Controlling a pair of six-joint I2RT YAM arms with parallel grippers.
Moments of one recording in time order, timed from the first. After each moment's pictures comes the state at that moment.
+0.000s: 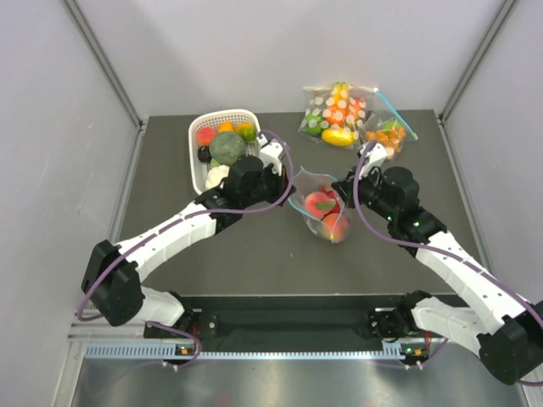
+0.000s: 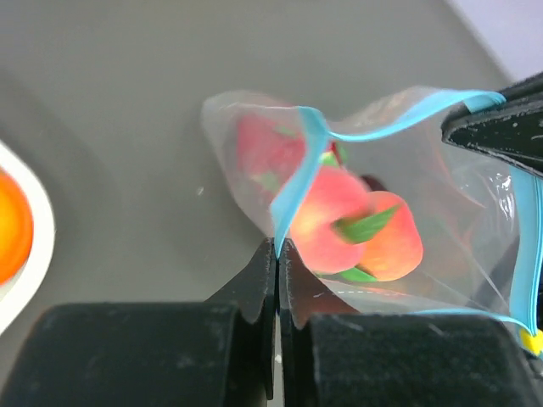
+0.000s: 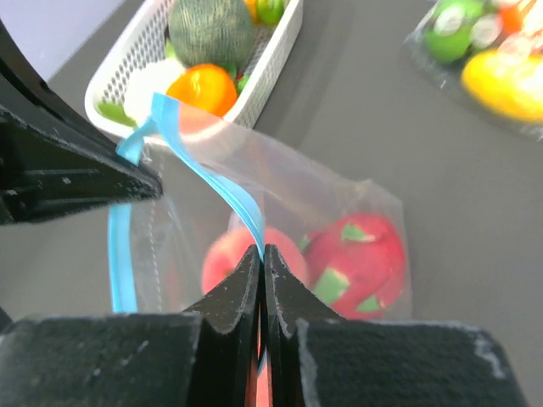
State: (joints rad) left arm -0.72 1.39 1.07 -0.03 0.12 -0.30; right arm 0.48 0.97 0.80 -0.05 -0.15 0.17
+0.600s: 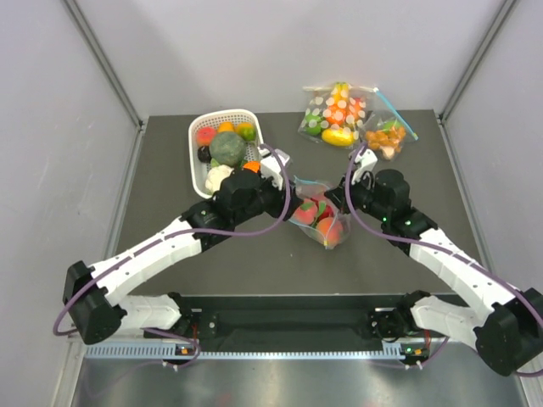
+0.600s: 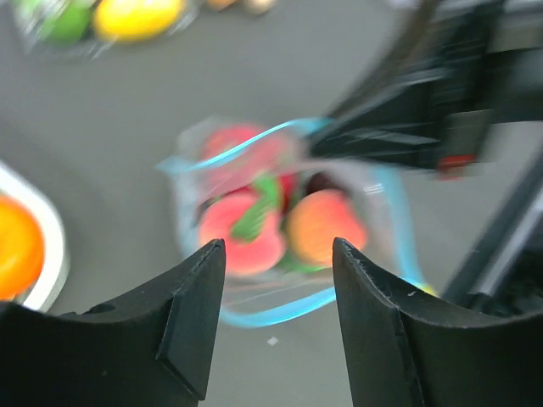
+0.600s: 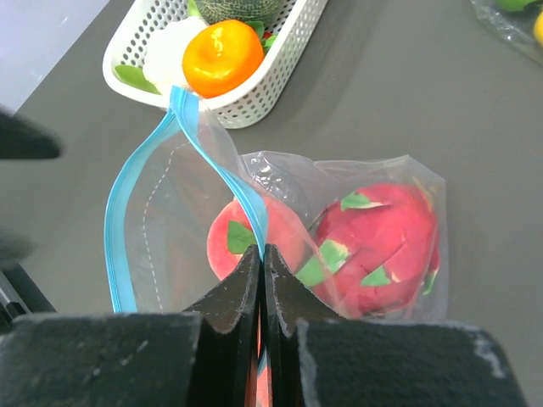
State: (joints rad) left arm -0.84 1.23 1.04 -0.15 -0.01 -0.20; right arm 0.48 1.04 0.73 0.00 -0.24 0.22
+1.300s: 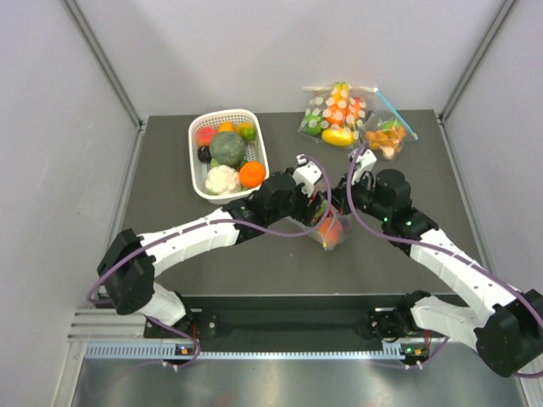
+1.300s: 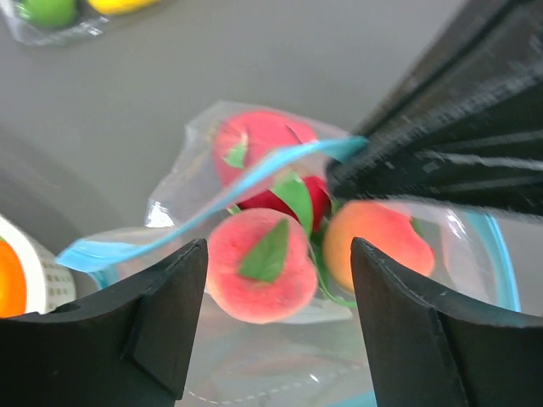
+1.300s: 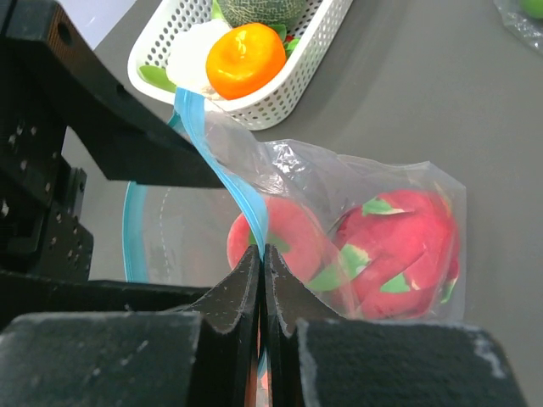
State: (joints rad) left arm -0.93 1.50 1.10 -0.02 -0.10 -0.05; right arm 0.48 1.03 0.73 0.01 -0.29 0.23
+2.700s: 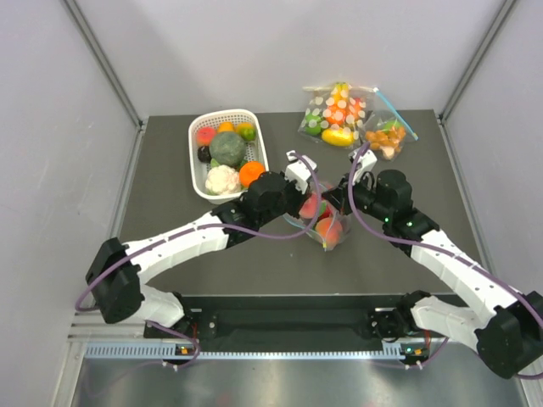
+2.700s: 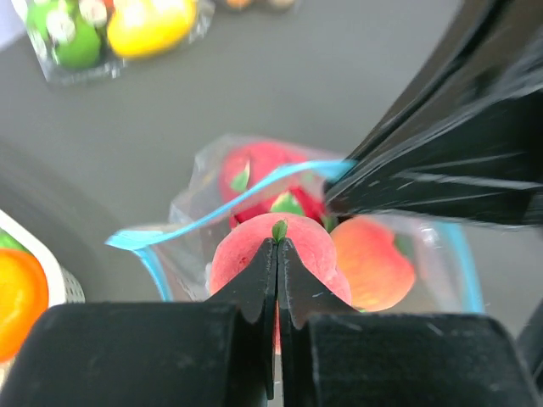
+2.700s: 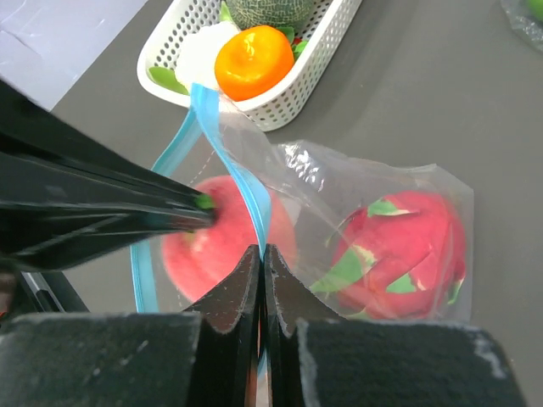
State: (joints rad) left arm -0.93 1.43 1.06 0.04 -0.11 -0.05; right arm 0.48 1.02 0.73 0.01 -0.31 0.24
